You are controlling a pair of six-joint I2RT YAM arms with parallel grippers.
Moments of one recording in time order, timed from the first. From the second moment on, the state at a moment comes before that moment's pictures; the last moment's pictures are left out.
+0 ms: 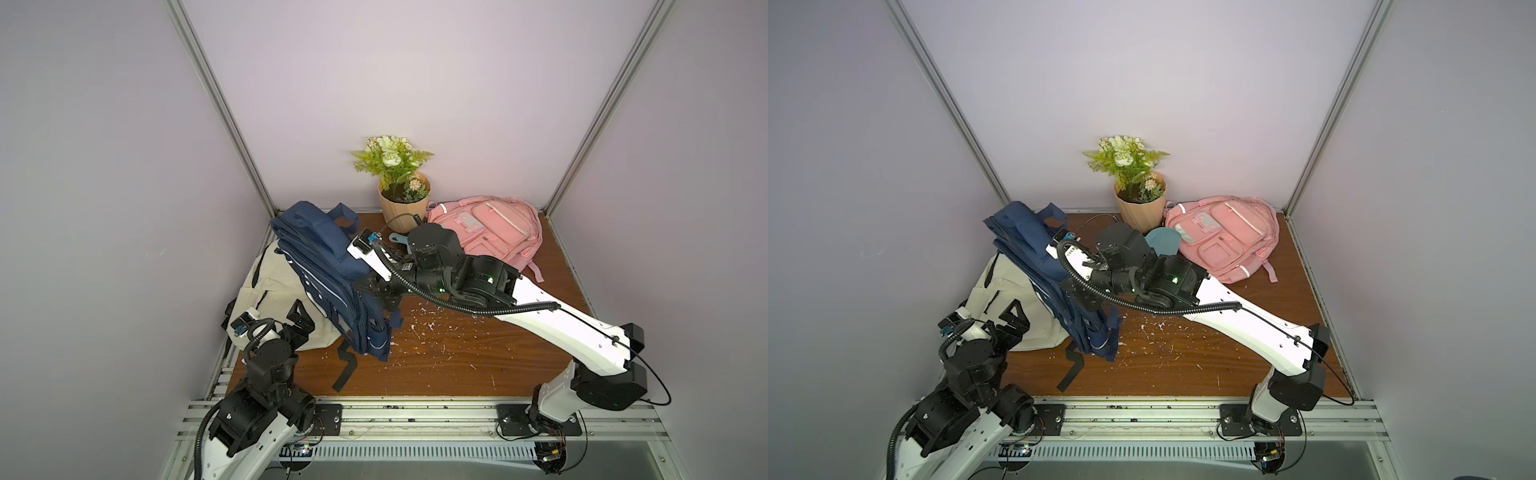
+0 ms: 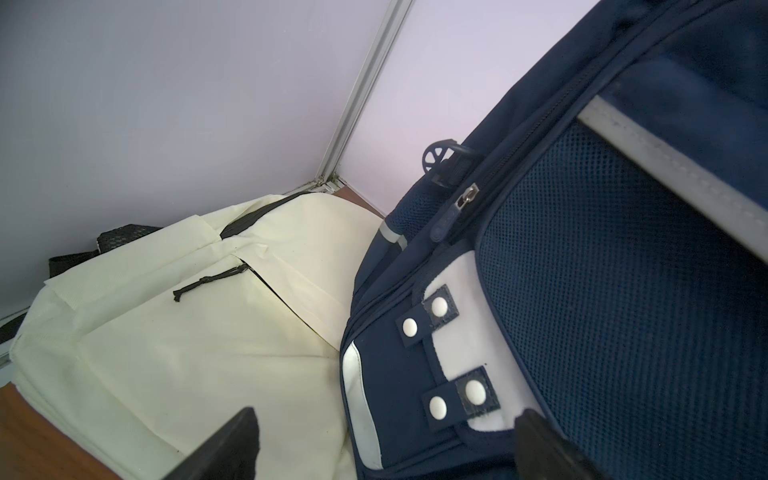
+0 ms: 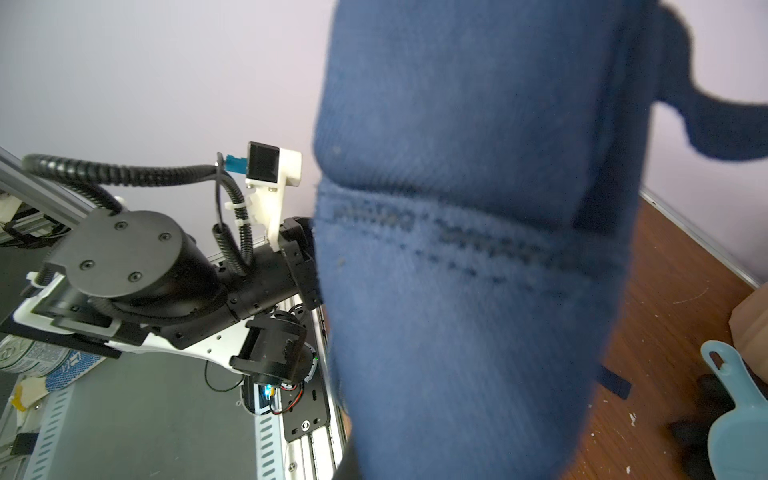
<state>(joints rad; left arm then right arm) -0.52 0.12 0.52 -0.68 -0.72 -0.79 1.08 1.62 1.89 -0.56 -0.07 0.09</state>
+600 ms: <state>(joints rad) -0.52 0.36 0.45 -0.65 -0.70 -0.83 0.76 2.17 2.19 -0.55 0.25 0.07</state>
